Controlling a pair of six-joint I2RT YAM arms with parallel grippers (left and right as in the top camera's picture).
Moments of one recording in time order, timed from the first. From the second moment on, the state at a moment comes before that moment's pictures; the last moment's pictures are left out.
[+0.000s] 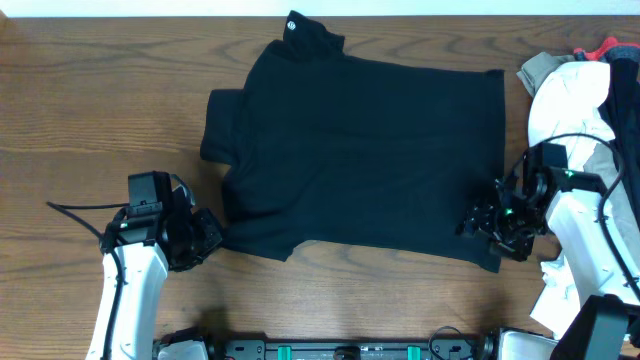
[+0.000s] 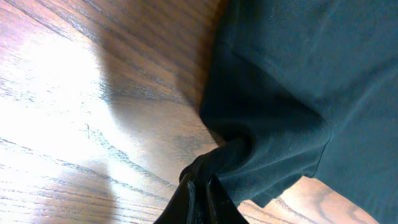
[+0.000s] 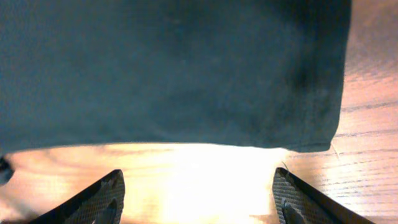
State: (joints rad) left arm 0.17 1.17 0.67 -0.87 0.32 -0.41; right arm -0.16 1.44 0.86 -1.06 -0.28 0.28
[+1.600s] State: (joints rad) left arm 0.18 0.90 0.89 -1.13 0.41 -0.44; right arm -0.16 1.26 0.77 -1.08 -0.33 0.34
